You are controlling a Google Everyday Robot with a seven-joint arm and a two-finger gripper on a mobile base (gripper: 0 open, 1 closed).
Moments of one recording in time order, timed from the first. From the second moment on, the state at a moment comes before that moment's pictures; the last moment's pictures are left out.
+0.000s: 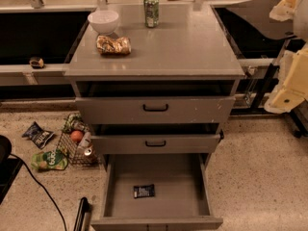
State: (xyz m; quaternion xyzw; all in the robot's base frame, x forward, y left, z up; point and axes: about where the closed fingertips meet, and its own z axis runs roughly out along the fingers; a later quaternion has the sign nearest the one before) arm 0.428 -0.196 1.035 -0.60 0.76 -0.09 0.23
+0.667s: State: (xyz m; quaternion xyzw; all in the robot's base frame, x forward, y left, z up) arm 0.431 -0.184 1.004 -0.61 0.76 -0.06 0.23
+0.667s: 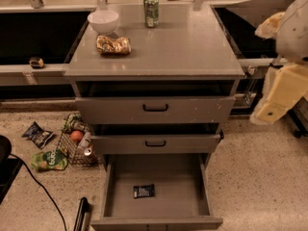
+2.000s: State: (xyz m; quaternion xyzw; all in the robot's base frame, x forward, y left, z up) arm 0.431 -0.083 0.854 -0.63 0.71 0.12 0.28
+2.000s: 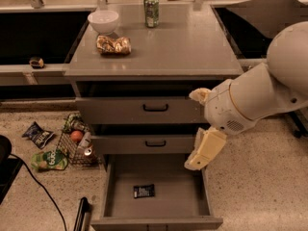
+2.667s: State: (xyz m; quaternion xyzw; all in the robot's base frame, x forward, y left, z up) arm 0.435 -0.072 0.763 -0.65 0.70 0.14 0.27
